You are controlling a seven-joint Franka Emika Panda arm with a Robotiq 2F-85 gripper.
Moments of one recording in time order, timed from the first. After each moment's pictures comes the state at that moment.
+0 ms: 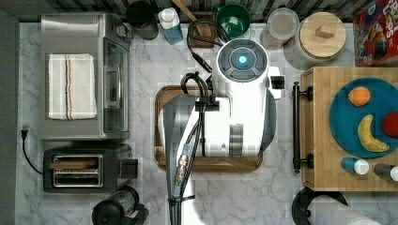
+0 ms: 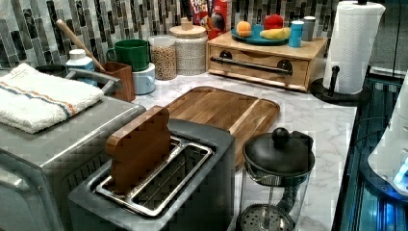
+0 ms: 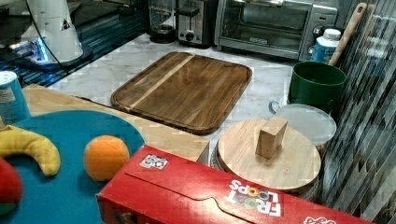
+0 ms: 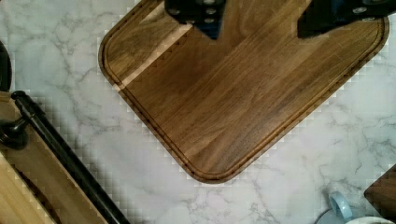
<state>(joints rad) -0.05 0.06 0.01 -1.86 -0.06 0.26 -0.07</state>
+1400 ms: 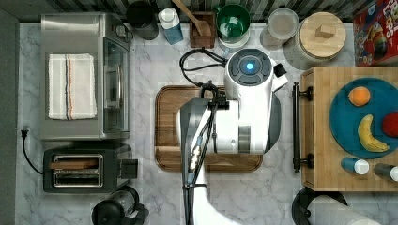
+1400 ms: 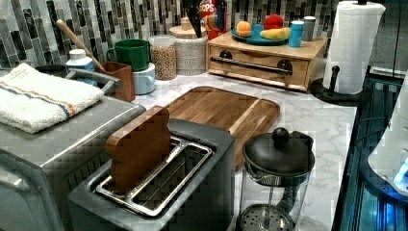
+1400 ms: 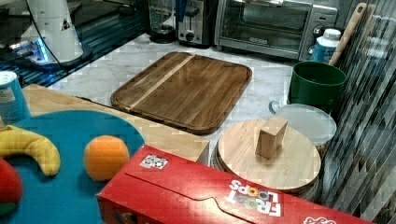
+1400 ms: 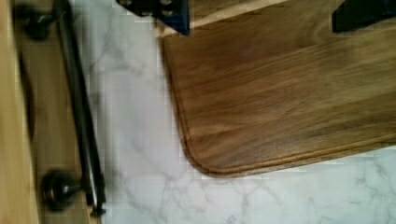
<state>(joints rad) -0.07 0.09 -0.02 -1.96 -0.14 0.37 -0.61</state>
